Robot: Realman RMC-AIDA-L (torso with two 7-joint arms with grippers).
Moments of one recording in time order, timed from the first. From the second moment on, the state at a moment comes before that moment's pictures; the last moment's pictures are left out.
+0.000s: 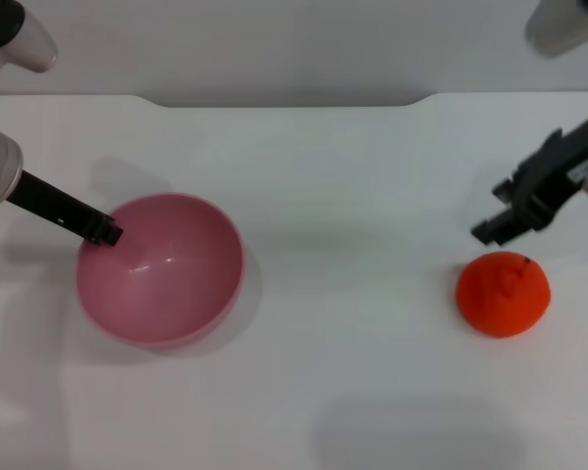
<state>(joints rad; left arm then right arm) -0.65 -2.01 1.12 1.15 2.61 1.50 -2.49 0.75 2.04 -1.19 -1.39 -2.62 -1.75 2.35</state>
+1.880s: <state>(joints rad) -0.69 -2.03 1.12 1.15 2.61 1.54 -2.50 0.70 2.07 -1.34 -1.23 -2.75 -1.54 2.38</state>
